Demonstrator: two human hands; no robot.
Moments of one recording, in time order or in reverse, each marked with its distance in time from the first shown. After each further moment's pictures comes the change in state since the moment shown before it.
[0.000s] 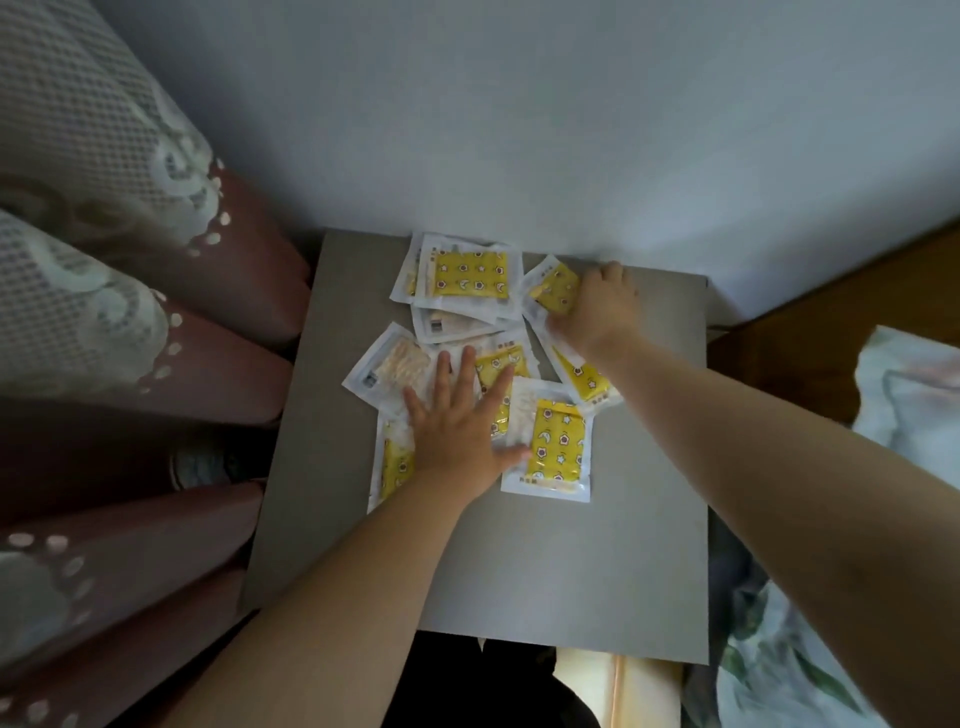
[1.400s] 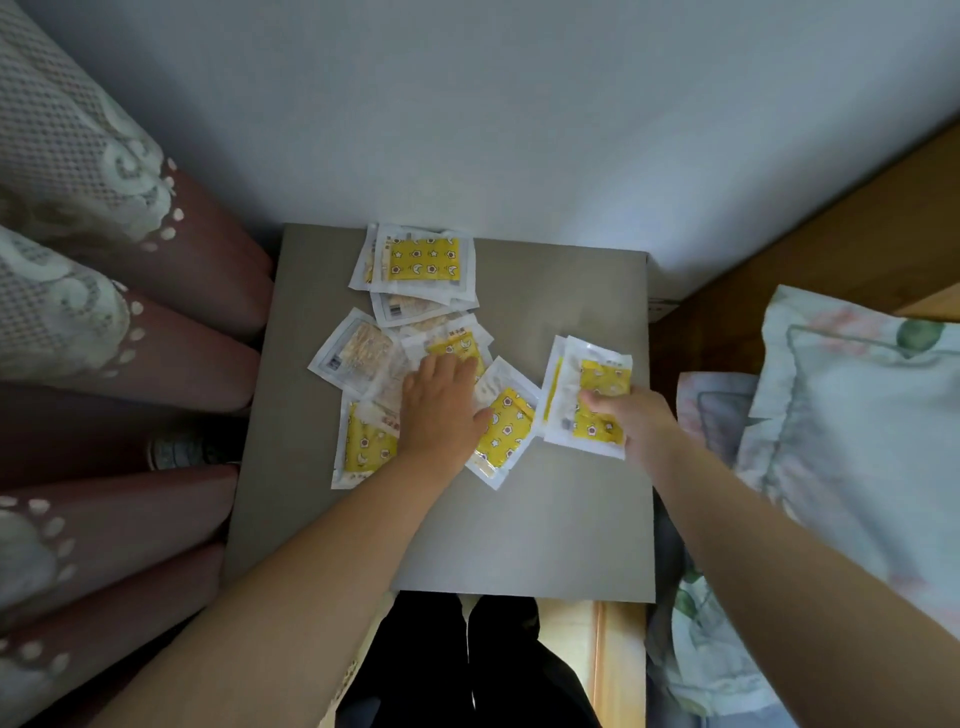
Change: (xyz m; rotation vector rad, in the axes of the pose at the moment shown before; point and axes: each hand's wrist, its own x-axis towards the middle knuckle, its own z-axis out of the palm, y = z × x) left_hand -0.018 0.032 -0.019 -0.013 0.217 0.036; right_hand -0.117 0.105 0.016 1.134 -0.321 0.713
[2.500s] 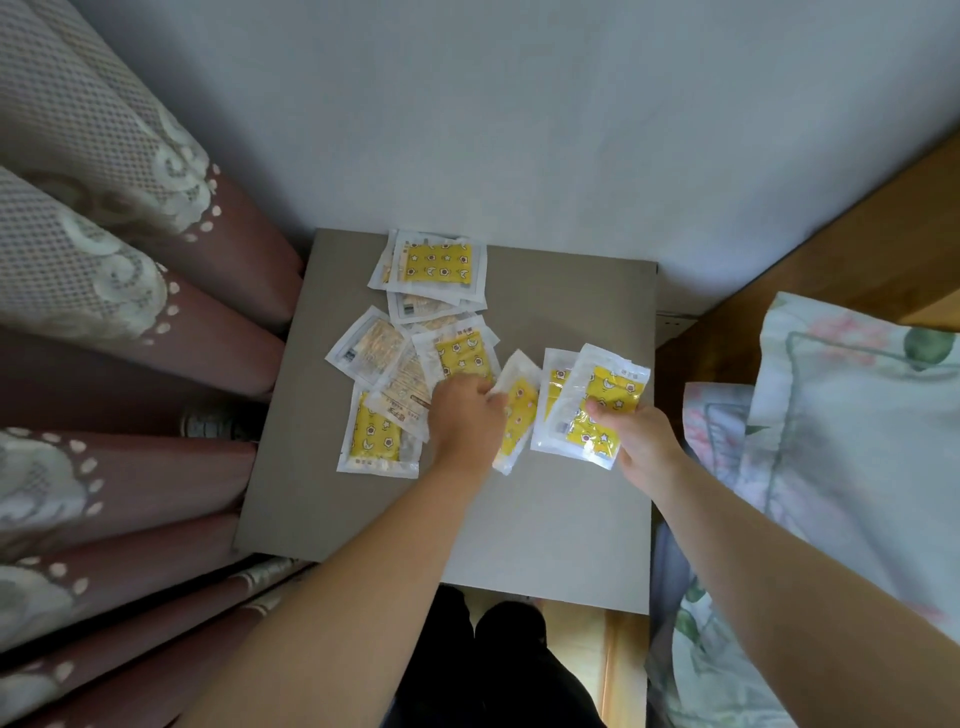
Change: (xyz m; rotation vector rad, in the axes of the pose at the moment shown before) left_hand -0.012 0.048 -0.005 -0.628 0.108 -0.464; right_hand -0.010 0.019 -0.013 0.369 -0.266 -0.117
